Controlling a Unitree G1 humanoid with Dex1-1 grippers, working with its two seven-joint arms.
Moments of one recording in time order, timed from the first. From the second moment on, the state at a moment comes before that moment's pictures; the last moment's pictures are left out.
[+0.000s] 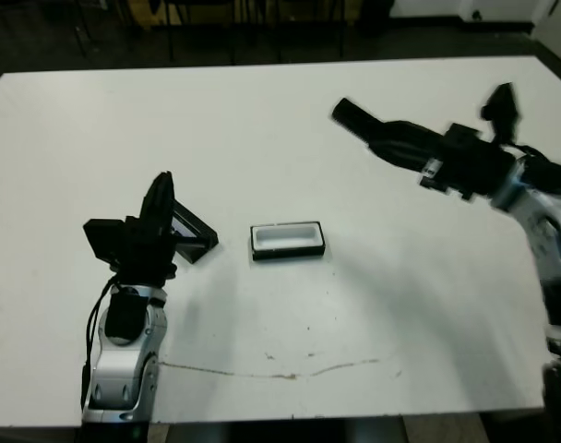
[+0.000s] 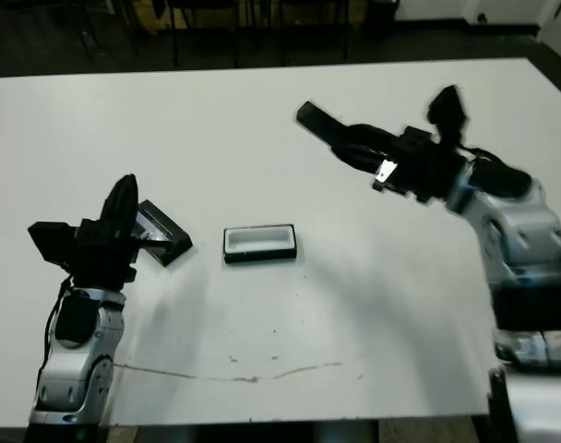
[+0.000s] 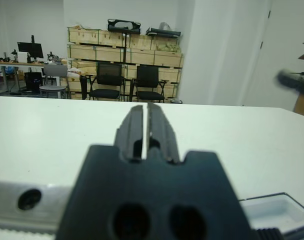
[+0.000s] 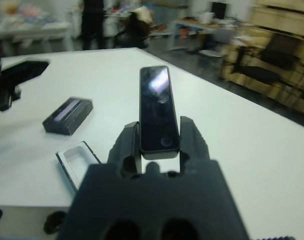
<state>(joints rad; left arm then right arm) 0.03 0.08 0.02 -0.19 -0.12 -0.12 -0.07 -0.75 -0.55 0.13 0.42 0.30 0.21 1.08</state>
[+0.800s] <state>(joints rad) 0.01 0.08 0.04 -0.18 -0.13 -0.11 -0.07 -1.05 -0.43 0.39 0.91 -0.03 0.02 1.51</state>
